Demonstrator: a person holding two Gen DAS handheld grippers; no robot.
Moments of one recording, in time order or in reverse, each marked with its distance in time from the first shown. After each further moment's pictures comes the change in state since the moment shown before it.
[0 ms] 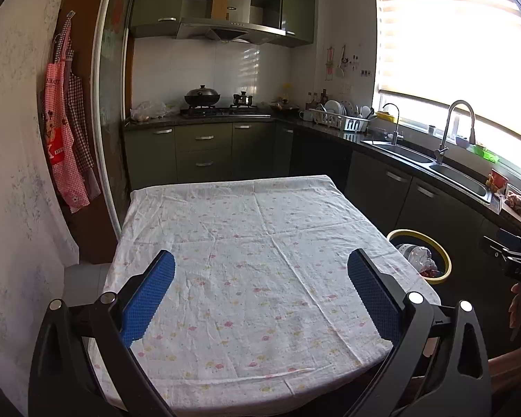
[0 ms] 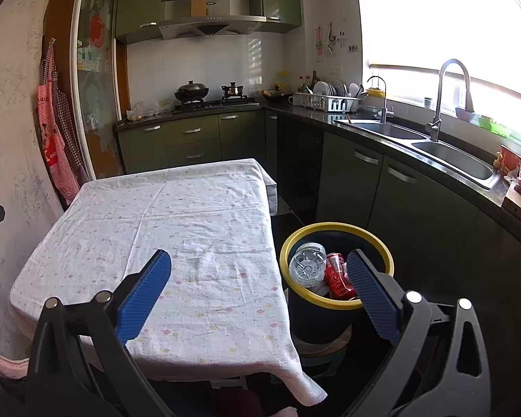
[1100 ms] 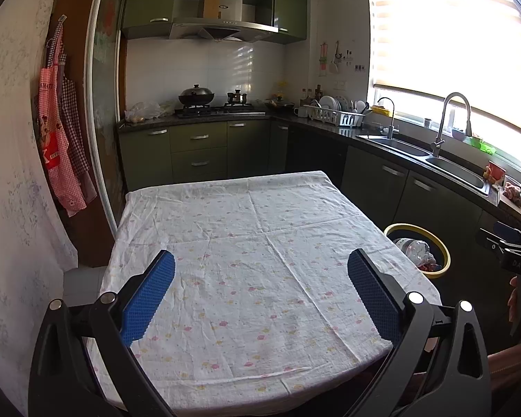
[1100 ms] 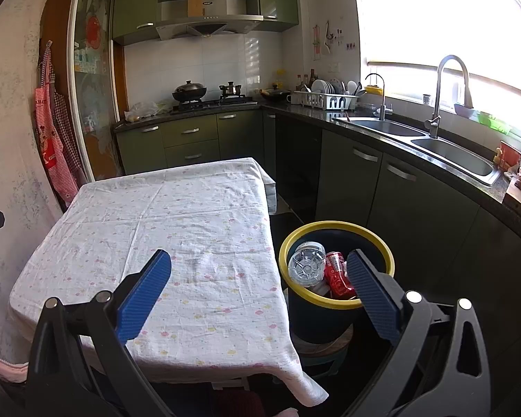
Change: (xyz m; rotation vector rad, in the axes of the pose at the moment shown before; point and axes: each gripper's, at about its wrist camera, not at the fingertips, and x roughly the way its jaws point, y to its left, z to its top) left arm 0.004 -0.005 -0.001 0.023 0.007 -0.013; right arm 0.004 0.002 -0.002 0.011 -0.002 -0.006
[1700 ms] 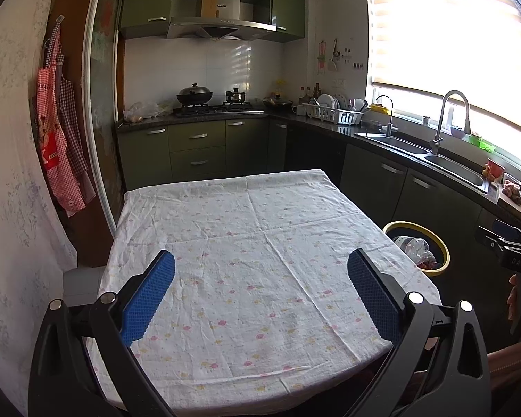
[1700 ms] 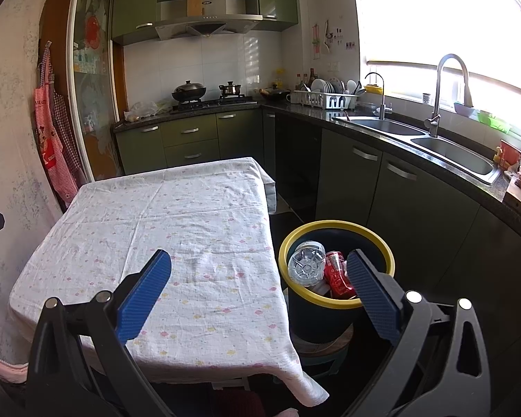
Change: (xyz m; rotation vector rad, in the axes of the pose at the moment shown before) left arm 0.002 0.000 -0.002 0.005 0.005 -0.005; right arm 0.001 0.000 -0.001 0.002 0.002 -0.001
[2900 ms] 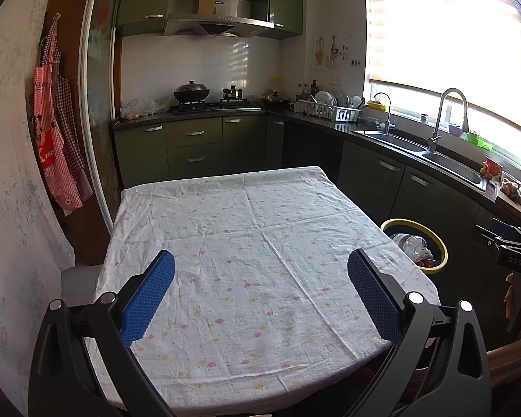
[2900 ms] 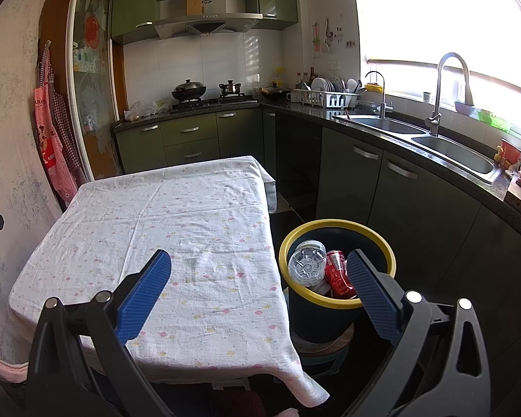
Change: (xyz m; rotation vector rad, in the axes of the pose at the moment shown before) left arm 0.004 0.003 0.000 0.007 0.013 -0.016; right arm 0.000 0.000 0.001 0.001 0.003 0.000
